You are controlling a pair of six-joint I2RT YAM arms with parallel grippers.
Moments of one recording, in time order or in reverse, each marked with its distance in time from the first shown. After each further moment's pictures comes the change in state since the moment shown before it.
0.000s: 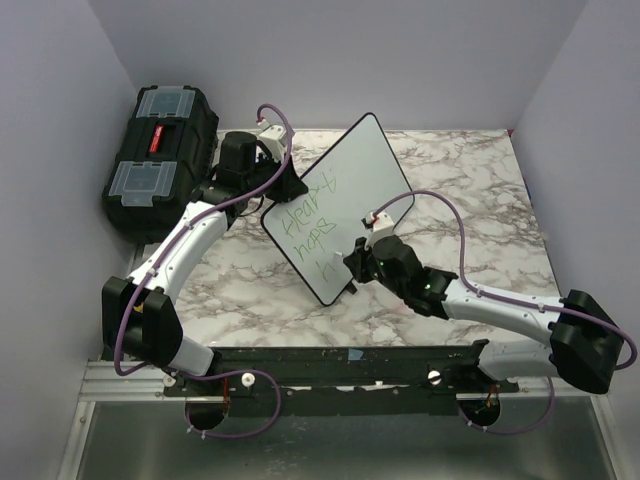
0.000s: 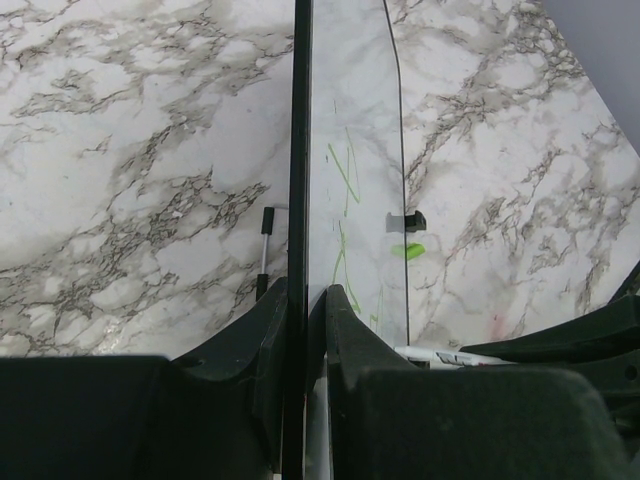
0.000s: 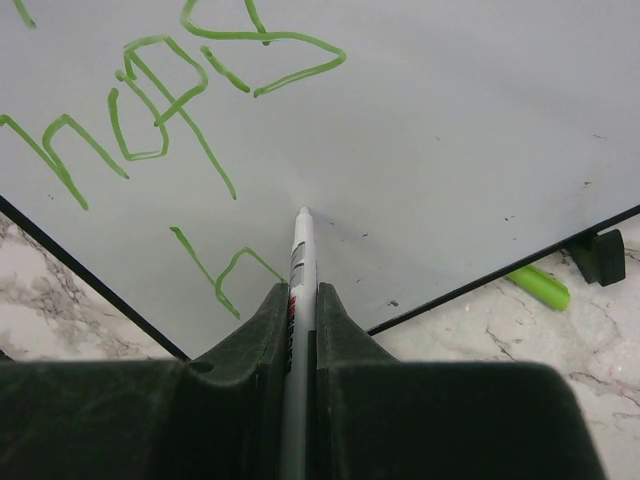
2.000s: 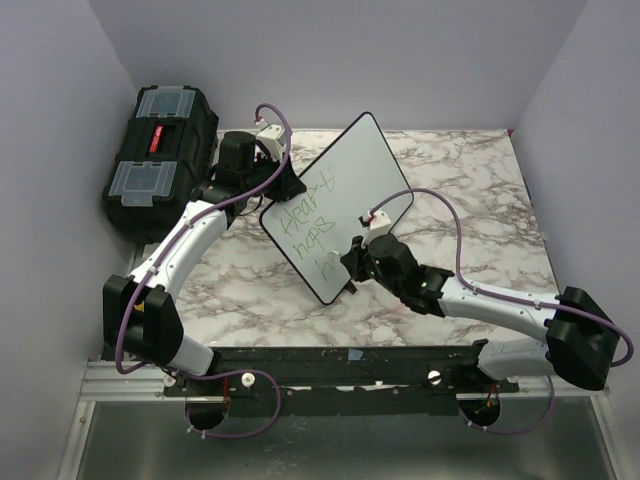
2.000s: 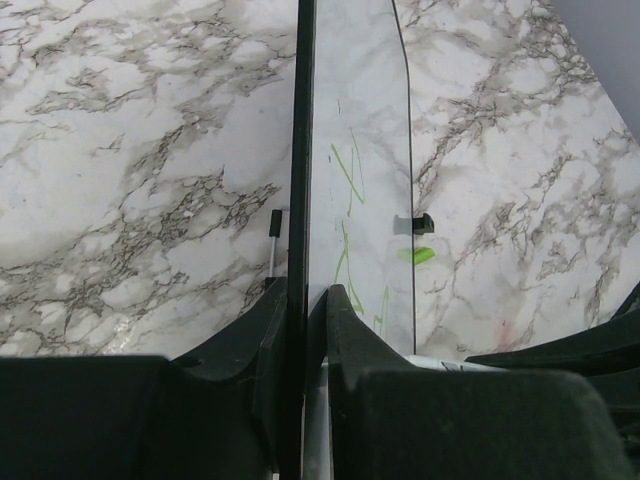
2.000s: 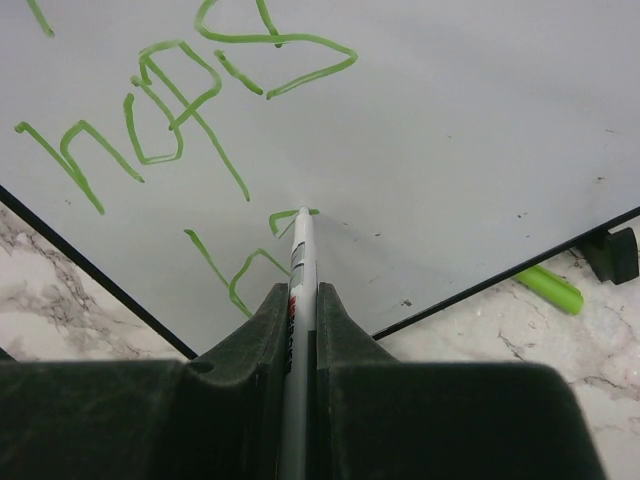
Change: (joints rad) left arm 0.010 0.008 -0.002 0.008 0.000 0.000; right arm 0.000 0.035 0.032 -0.012 -0.005 0.023
